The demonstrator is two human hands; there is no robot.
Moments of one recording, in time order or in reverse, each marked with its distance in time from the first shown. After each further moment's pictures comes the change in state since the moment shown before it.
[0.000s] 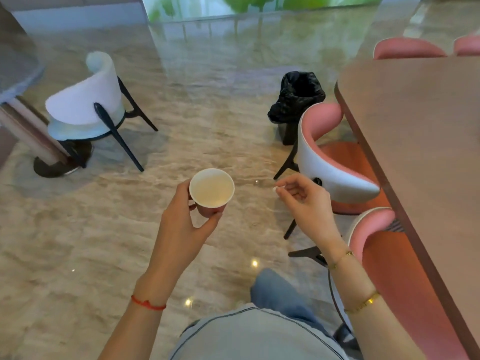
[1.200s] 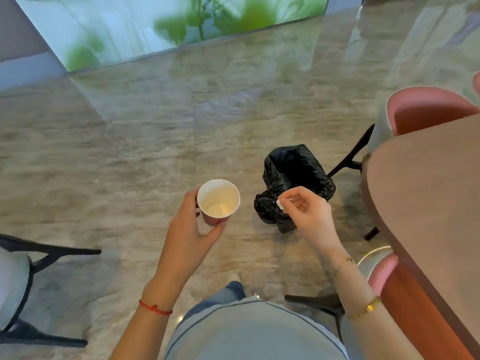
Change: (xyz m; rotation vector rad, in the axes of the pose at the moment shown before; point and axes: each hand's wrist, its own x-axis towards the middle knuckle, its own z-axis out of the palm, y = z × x) left_hand 0.890 -0.137 0.216 -0.030 -0.238 0.162; right_hand 0.849 0.131 0.029 -0.011 0.260 0.185
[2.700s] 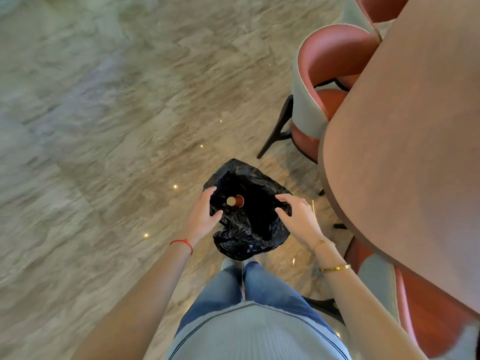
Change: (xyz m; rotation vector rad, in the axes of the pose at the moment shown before) left_hand 0.478 -0.109 0.313 0.252 -0.941 0.070; right_hand 0.337 0.174 -0.045 -0.345 0.189 0.613
